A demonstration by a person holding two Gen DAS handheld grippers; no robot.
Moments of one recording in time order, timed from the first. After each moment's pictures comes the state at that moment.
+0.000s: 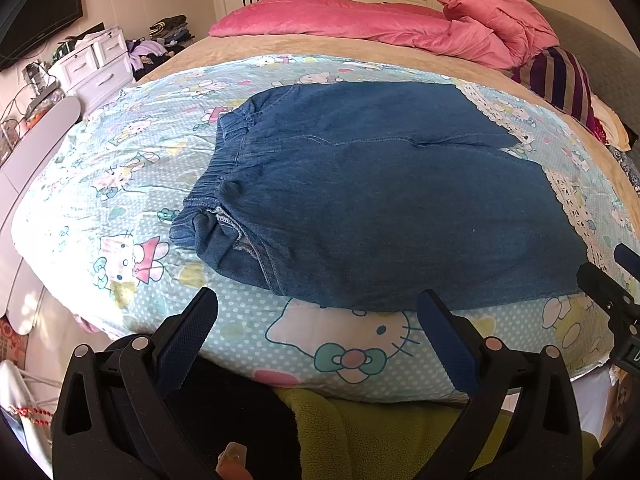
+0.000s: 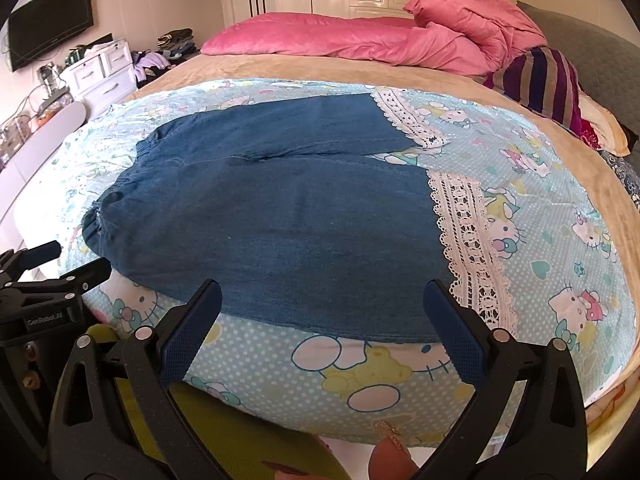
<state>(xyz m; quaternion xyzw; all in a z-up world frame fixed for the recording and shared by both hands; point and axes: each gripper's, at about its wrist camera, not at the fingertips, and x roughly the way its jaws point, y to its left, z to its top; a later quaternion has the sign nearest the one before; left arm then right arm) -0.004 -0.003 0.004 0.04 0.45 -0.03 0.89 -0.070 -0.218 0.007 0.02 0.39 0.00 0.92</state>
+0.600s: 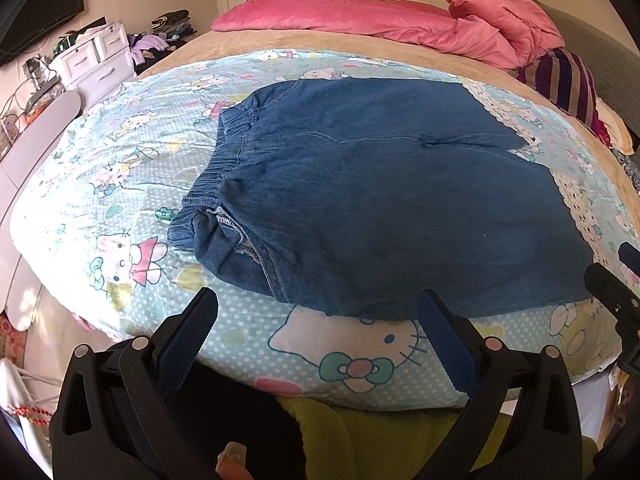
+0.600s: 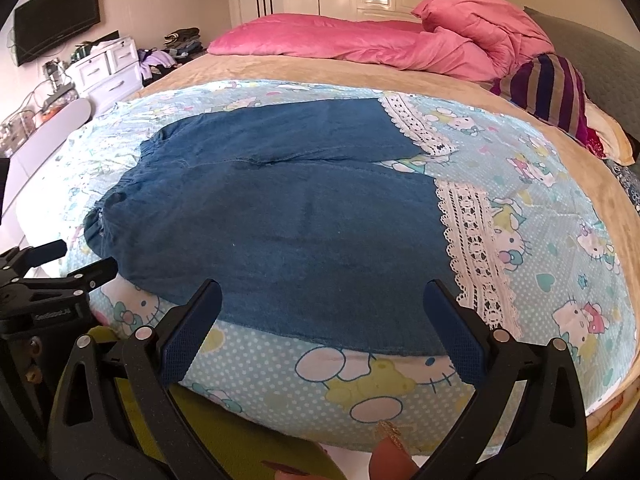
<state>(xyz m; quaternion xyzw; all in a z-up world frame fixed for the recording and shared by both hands) 0.010 0.002 -0.002 0.03 0.46 -0.02 0.89 -0.060 -0.214 0.009 0.01 0.39 0.02 0.92</state>
